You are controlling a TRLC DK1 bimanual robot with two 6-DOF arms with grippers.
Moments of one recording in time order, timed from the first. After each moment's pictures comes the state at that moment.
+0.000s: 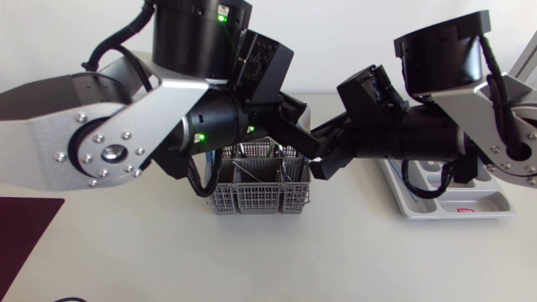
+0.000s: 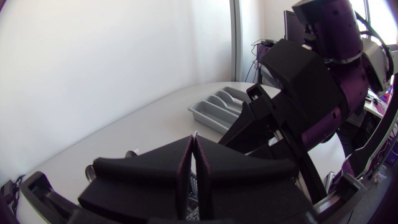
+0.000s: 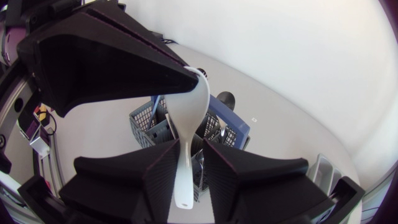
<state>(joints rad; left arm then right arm) -0.87 1.48 1.14 -0.02 -0.11 0.06 0.56 1.23 0.92 -0.26 -0.16 -0.16</state>
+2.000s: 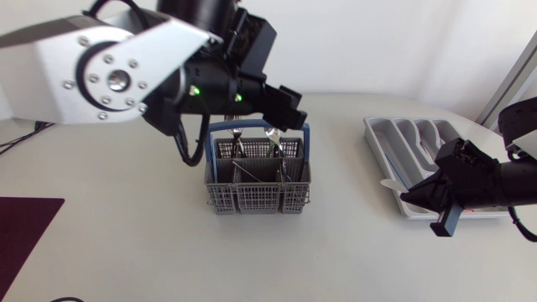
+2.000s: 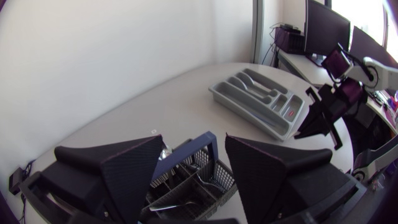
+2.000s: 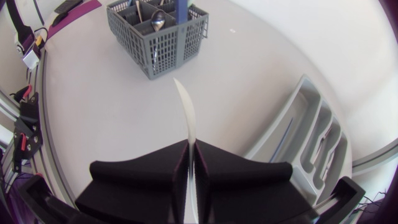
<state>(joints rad) -0.77 1.55 1.31 -0.28 -0.11 0.05 -0.19 1.19 0.75 -0.69 -0.50 -0.95</state>
